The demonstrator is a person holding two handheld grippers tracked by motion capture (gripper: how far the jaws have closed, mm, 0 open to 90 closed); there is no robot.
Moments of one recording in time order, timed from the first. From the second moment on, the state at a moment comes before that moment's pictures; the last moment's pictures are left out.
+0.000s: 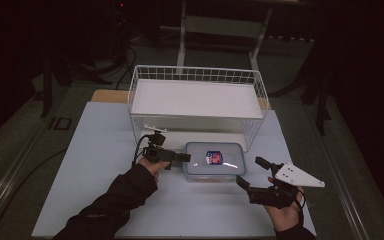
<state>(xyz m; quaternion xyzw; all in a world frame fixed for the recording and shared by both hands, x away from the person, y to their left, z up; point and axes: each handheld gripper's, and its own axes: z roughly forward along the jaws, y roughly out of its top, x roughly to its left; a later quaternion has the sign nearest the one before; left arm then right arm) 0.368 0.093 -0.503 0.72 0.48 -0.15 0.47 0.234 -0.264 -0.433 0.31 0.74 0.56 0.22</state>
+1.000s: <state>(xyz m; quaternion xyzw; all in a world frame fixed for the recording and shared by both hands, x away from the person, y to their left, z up) 0.374 0.094 -0.525 0.70 0.47 -0.24 0.47 0.283 -0.290 -0.467 0.40 0.76 0.49 0.13</state>
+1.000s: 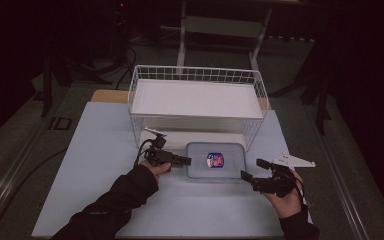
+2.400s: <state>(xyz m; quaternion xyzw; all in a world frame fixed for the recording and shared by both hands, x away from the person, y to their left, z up) 0.331 0.099 -0.499 0.76 0.38 -0.13 0.51 0.316 -0.300 -0.490 0.46 0.74 0.50 -0.05</state>
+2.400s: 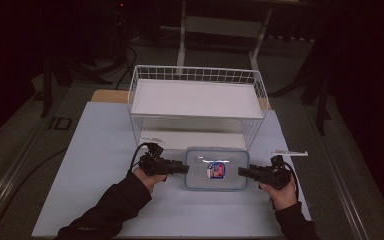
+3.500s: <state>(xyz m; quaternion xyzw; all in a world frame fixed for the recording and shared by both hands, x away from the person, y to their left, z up) 0.373 0.139 -0.491 0.72 0.42 -0.06 0.54 0.378 -0.254 -0.483 0.44 0.73 0.52 -0.01</state>
